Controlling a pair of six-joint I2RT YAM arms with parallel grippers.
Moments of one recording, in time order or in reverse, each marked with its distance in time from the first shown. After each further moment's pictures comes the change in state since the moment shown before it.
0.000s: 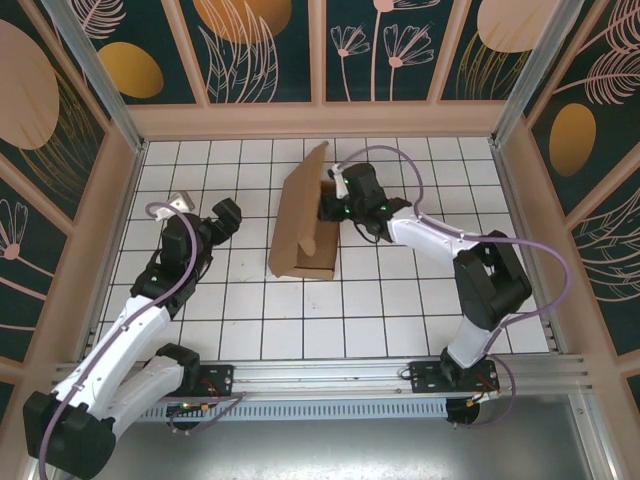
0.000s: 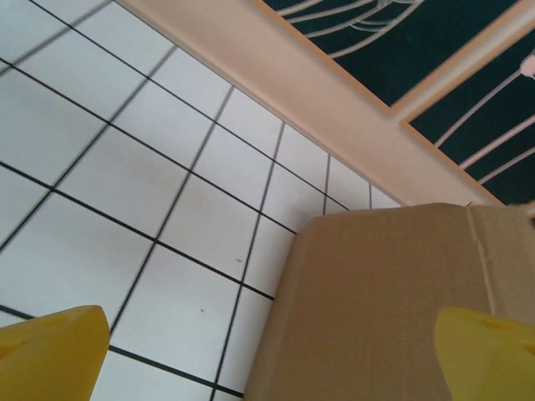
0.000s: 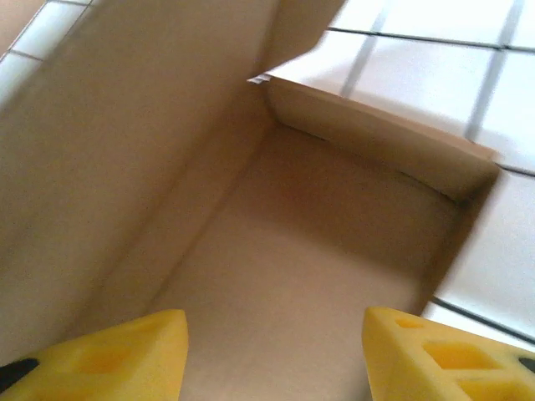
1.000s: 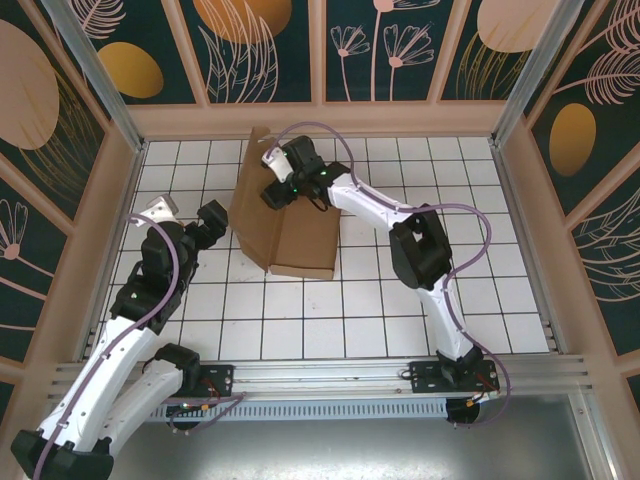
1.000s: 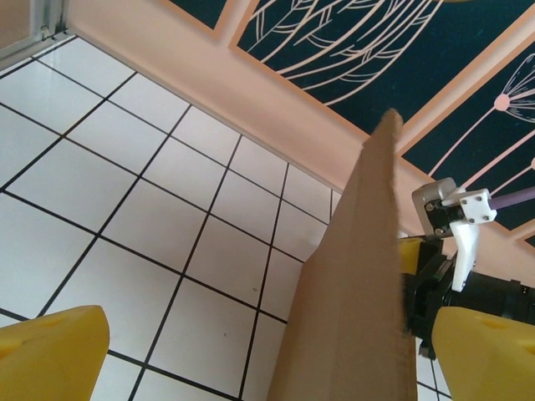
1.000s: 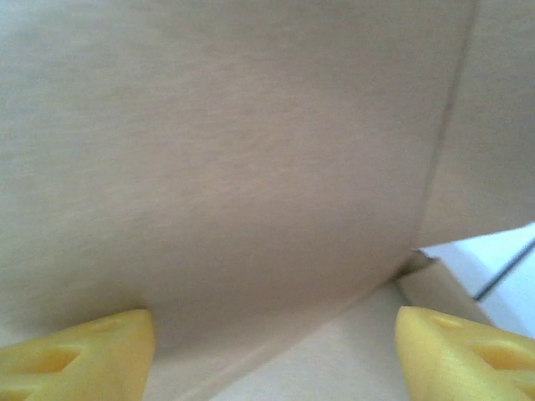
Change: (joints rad) left arm 0.000 -0.144 0.053 -0.129 -0.056 0.092; right arm 0.087 0.528 0.760 -0.321 -0.009 -0.420
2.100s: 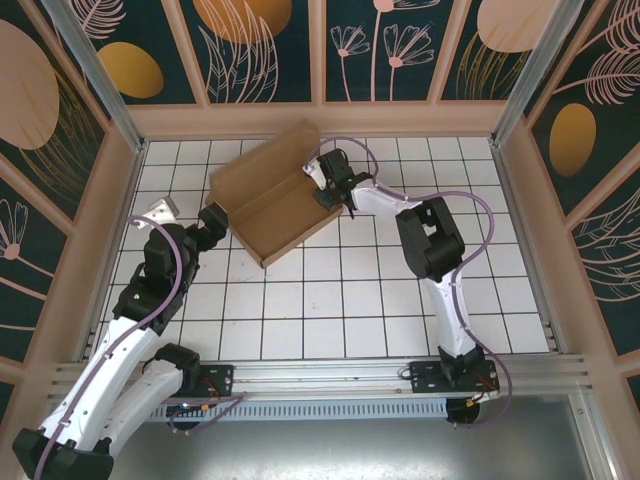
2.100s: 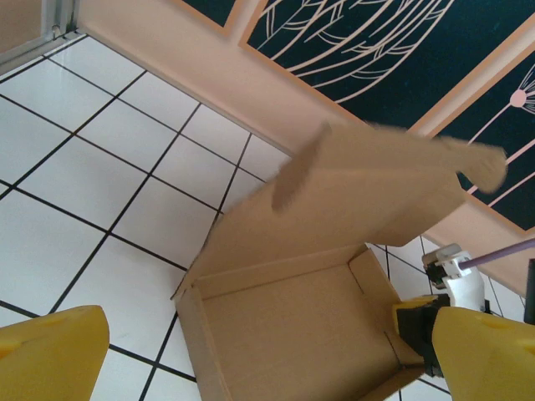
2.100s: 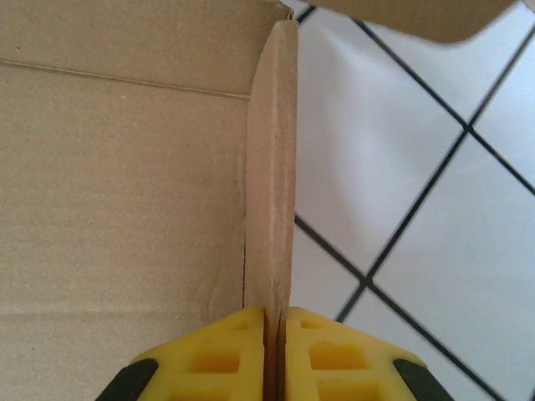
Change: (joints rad) left arm 0.000 -0.009 -0.038 0.023 -0.014 0.003; right arm -0.138 -0.027 -0.304 0.133 0.260 -0.117
